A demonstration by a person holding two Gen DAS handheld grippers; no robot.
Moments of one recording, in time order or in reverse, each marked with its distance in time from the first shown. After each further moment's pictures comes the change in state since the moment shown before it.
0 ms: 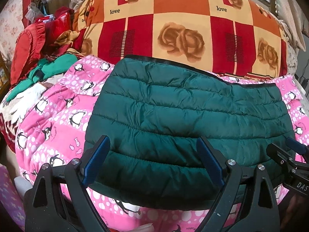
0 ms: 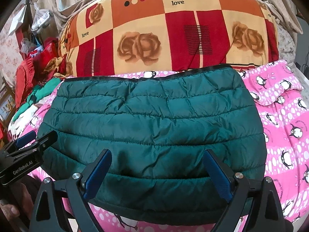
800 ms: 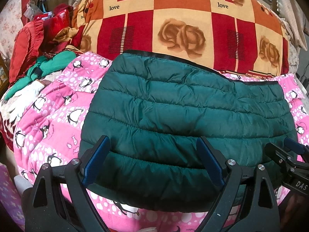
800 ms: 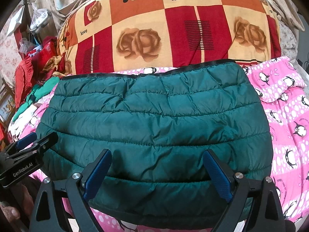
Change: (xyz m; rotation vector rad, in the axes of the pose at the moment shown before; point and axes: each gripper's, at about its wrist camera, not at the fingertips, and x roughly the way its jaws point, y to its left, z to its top) left arm 0.009 -0.002 0.000 -0.001 0.023 0.002; right arm 0.012 -0.002 0.001 0.009 0.023 0.010
